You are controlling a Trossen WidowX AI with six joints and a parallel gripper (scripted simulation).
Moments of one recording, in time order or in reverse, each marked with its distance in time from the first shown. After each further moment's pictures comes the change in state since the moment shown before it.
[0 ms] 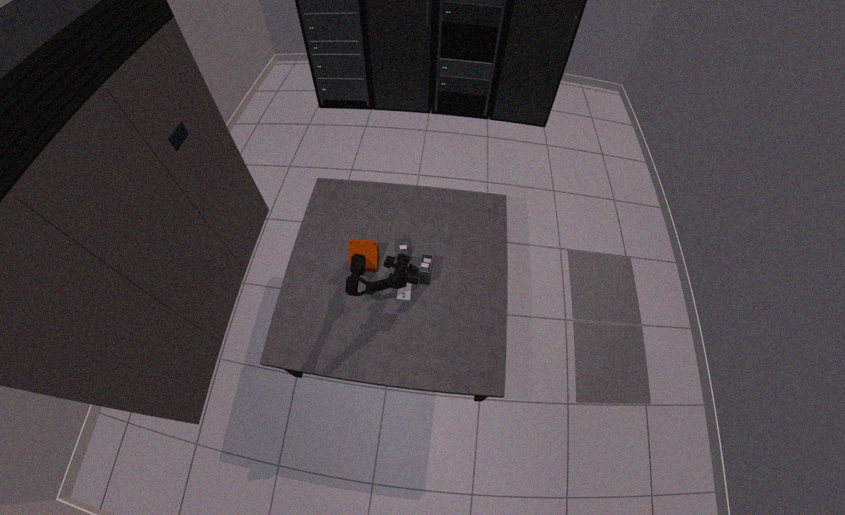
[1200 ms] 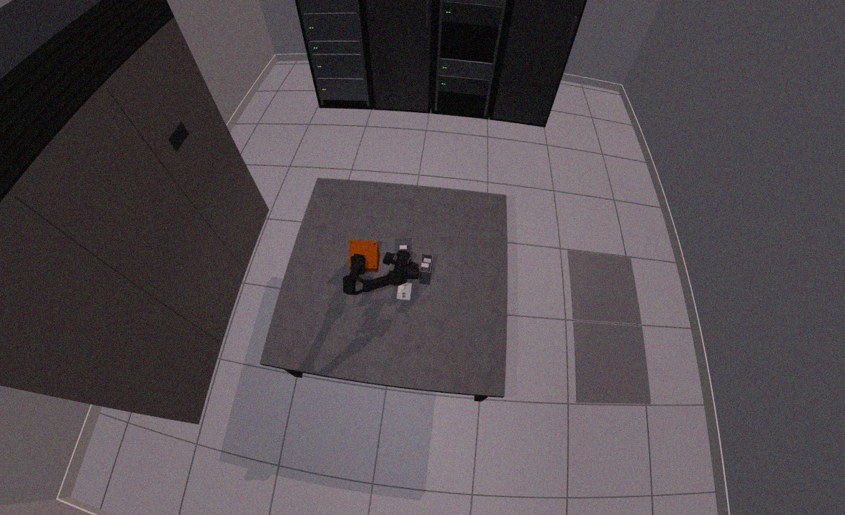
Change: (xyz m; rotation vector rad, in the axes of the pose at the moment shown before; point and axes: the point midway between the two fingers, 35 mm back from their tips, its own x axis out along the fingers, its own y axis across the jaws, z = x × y) arm -0.015 0.012 0.025 -0.007 0.003 0.017
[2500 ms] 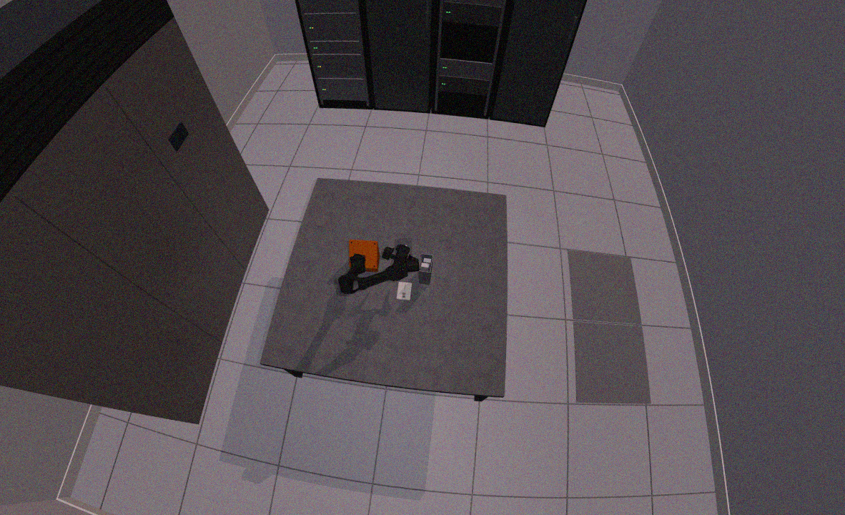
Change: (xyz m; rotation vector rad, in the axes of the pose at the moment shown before) arm -0.032 0.016 0.044 -0.002 -0.004 0.004
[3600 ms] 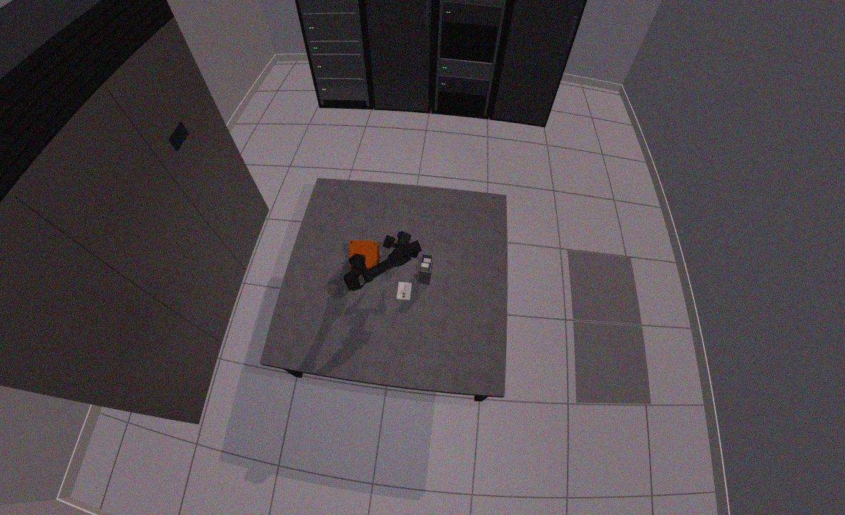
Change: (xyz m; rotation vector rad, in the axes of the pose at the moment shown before) arm 0.017 0.016 0.053 -0.043 0.094 -0.012
